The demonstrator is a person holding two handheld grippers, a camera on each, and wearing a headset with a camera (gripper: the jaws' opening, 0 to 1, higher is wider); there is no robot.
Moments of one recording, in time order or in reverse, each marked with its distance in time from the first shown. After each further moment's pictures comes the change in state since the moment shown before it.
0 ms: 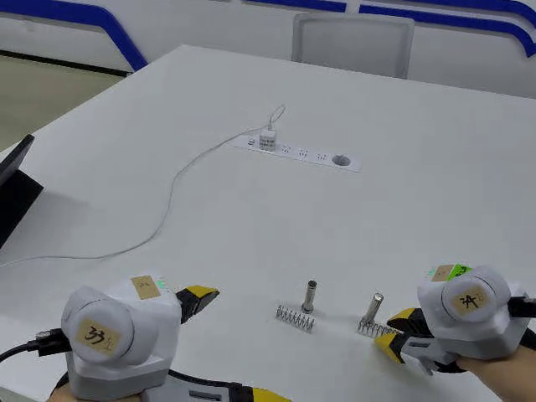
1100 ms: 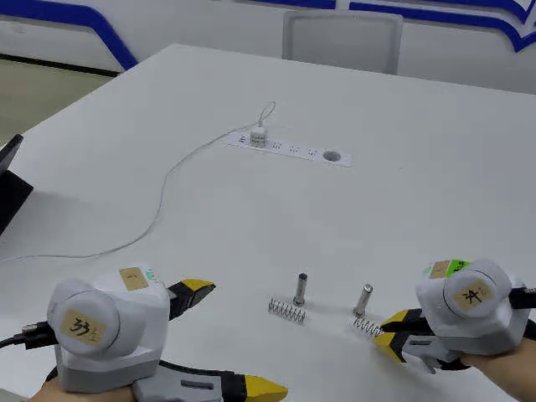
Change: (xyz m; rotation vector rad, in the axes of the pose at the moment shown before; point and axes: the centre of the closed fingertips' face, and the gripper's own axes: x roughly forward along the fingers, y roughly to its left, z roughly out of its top) left arm -0.001 -0.008 0.008 0.017 -0.022 -0.030; right arm -0.022 0.016 -0.005 -0.039 -0.004 0.068
